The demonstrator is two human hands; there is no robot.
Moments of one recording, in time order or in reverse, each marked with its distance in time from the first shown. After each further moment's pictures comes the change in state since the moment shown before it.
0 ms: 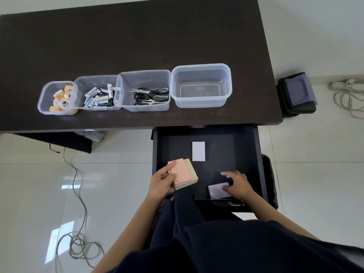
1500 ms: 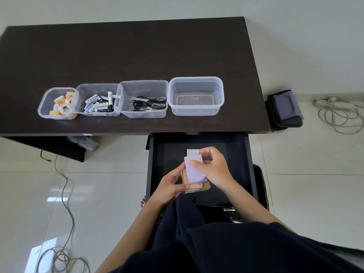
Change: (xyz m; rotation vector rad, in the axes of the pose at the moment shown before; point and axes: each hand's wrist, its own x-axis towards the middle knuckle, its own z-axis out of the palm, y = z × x) left_hand -0.018 0.010 0.020 0.107 -0.494 0.229; right_hand -0.040 -0.132 -0.041 0.604 0.228 -0.233
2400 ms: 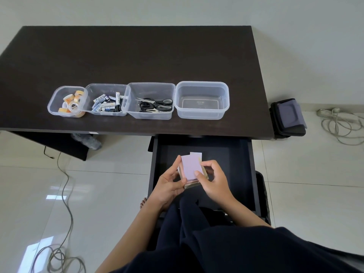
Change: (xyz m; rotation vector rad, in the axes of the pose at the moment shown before) left_hand -0.004 0.001 -0.005 -0.333 0.083 0.023; right_hand -0.025 0.030 0.013 0.005 -0.015 -0.138
